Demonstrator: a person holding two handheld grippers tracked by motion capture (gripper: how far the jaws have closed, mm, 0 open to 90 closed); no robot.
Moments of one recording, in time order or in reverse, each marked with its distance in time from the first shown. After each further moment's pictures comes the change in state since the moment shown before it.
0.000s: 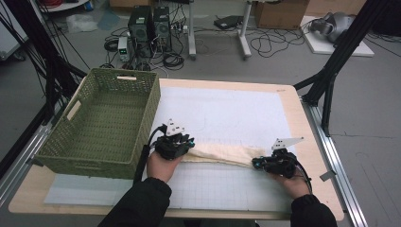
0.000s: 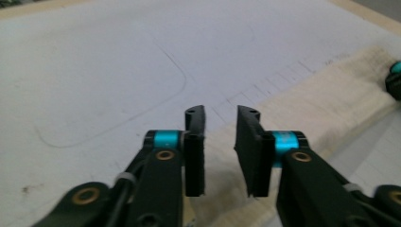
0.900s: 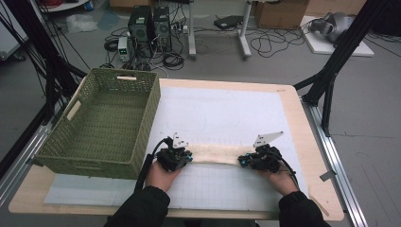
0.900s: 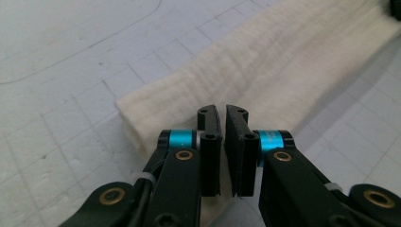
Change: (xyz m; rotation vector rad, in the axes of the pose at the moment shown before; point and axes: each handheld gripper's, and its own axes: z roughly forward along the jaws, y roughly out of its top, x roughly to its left) left arm -0.004 -0.034 0.009 0.143 0.006 0.060; right arm 0.018 0.031 0.031 0.066 0.019 -0.122
